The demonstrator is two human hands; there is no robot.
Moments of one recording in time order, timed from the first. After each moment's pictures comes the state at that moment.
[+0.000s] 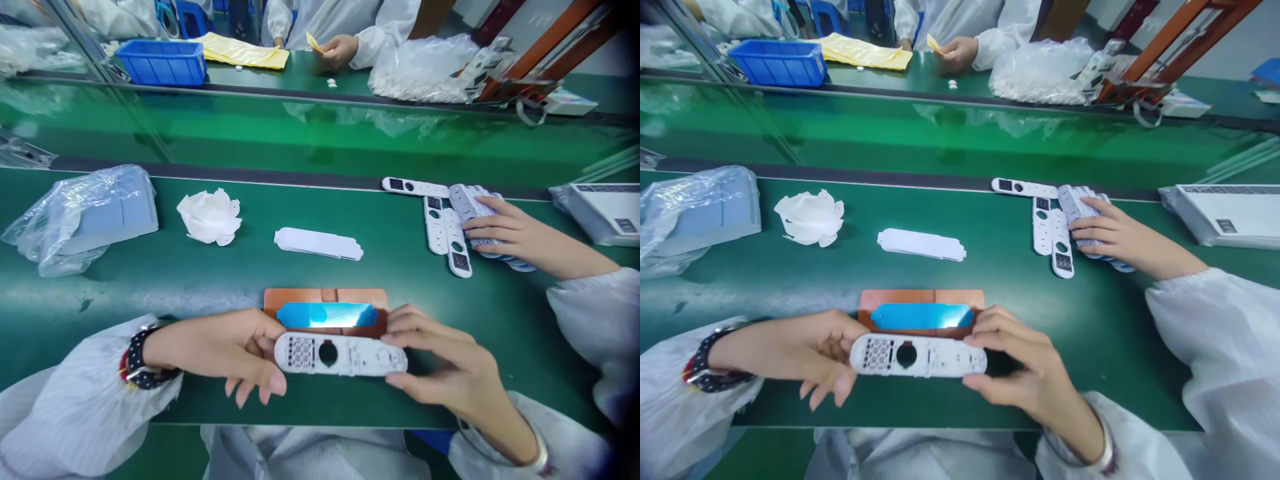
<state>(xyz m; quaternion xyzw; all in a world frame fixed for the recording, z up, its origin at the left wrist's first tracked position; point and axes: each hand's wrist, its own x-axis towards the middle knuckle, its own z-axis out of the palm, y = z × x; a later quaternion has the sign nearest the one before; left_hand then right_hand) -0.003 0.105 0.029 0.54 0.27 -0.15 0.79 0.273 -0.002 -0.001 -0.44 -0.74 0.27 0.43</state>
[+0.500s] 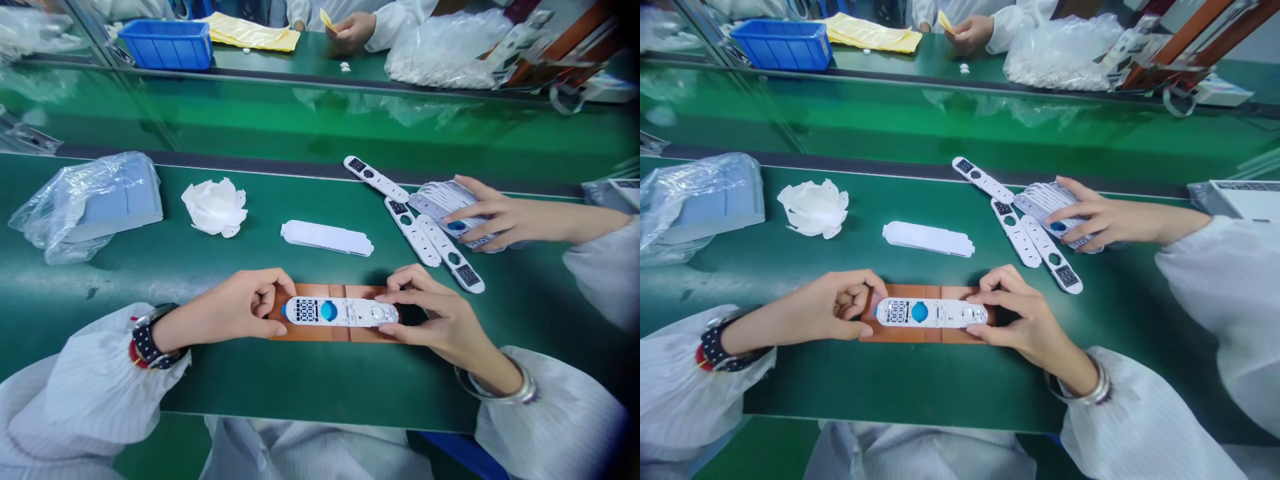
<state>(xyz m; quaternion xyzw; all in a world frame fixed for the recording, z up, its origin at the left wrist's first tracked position) -0.004 0.114 0.016 0.70 0.38 0.00 0.60 0.292 0.038 -0.012 -0.47 -0.77 0.25 0.35</state>
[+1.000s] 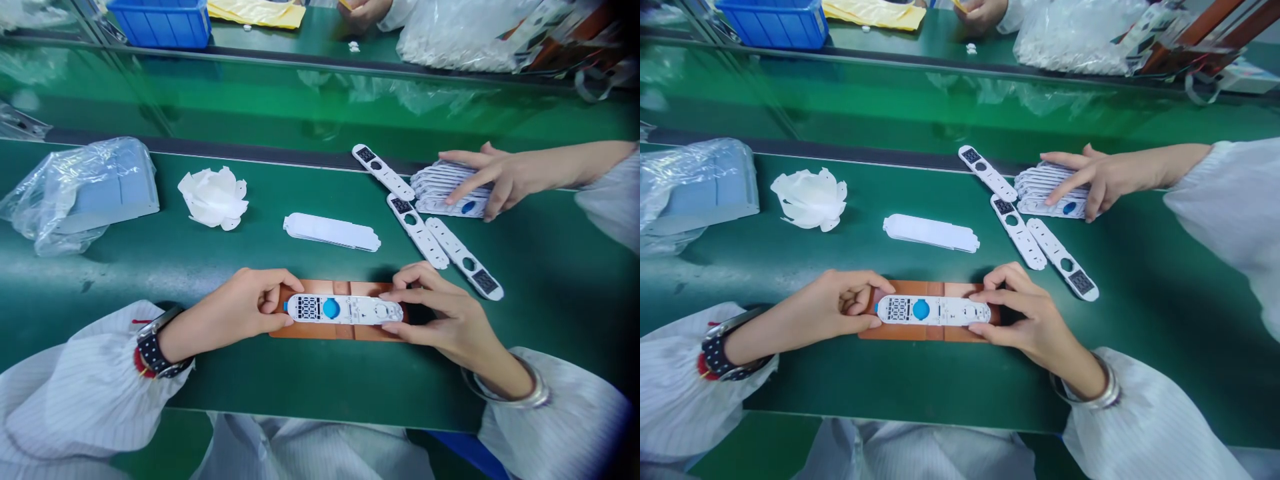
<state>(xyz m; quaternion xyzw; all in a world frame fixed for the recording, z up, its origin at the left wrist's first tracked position) 0.002 0.107 0.010 0.74 0.39 0.03 0.54 0.294 0.037 -0.014 -0.49 -0.76 0.26 0.33</state>
